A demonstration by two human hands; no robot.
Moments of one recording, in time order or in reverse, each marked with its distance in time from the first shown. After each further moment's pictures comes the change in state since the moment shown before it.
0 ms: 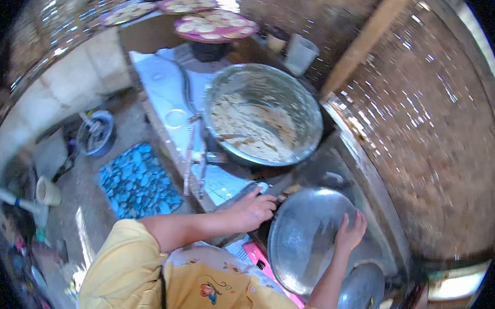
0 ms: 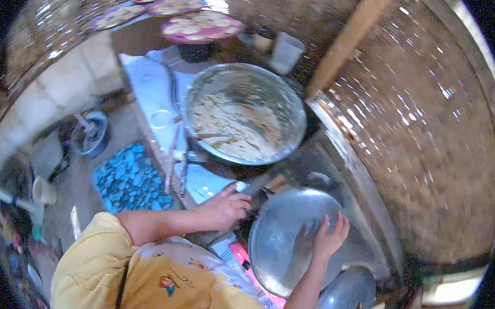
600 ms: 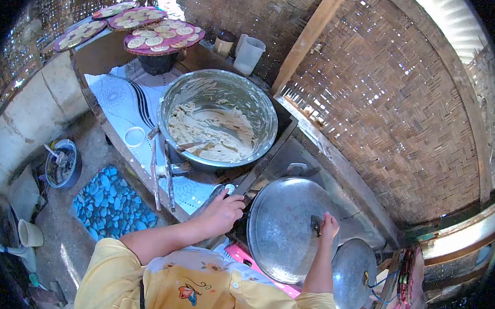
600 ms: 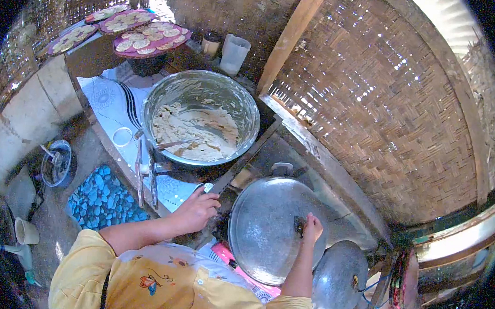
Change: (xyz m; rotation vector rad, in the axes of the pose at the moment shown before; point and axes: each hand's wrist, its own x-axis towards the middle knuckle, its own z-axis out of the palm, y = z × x) left_hand -0.002 0.002 -0.003 -0.056 0.002 -0.023; right_hand -0.048 0.126 0.042 0.701 -0.102 0.820
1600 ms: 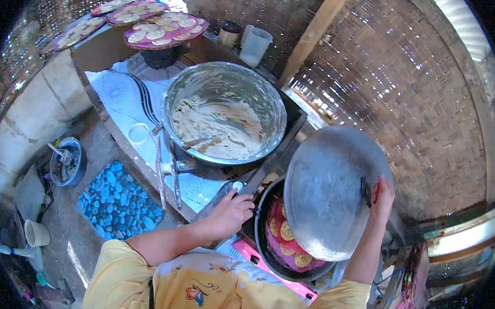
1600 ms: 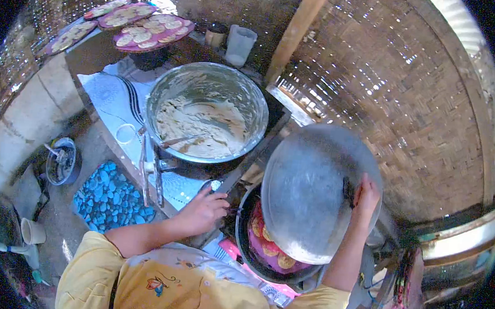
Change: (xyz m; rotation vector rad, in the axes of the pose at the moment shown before) left_hand 0.001 -0.001 -0.001 0.026 -0.014 0.015; right_hand 0.021 -0.222 -0.003 0.126 0.018 -0.113
